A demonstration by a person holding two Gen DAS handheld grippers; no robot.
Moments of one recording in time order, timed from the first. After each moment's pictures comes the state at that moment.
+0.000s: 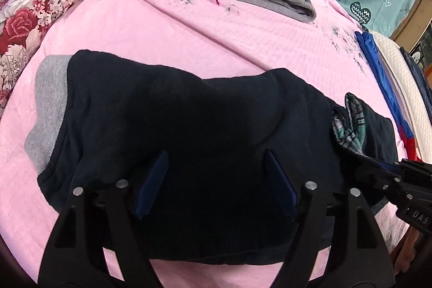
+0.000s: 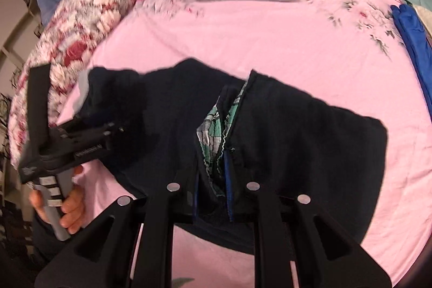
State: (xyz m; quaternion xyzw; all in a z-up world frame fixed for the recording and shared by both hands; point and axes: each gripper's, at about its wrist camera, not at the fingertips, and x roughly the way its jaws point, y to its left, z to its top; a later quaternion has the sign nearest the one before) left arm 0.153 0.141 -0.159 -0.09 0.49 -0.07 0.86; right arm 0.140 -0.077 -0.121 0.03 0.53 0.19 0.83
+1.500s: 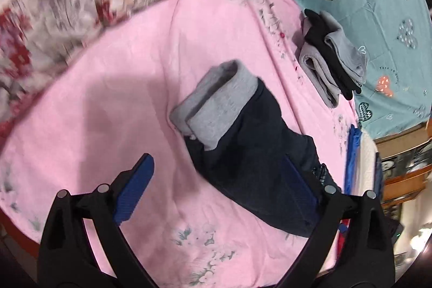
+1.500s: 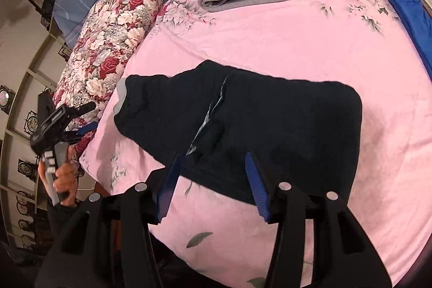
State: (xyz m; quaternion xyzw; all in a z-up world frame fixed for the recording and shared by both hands) left arm 0.098 0.315 -0.137 -0.37 0.49 -0.01 0.79; right arm 0.098 -0.133 -0.084 0.13 0.52 0.26 0.80
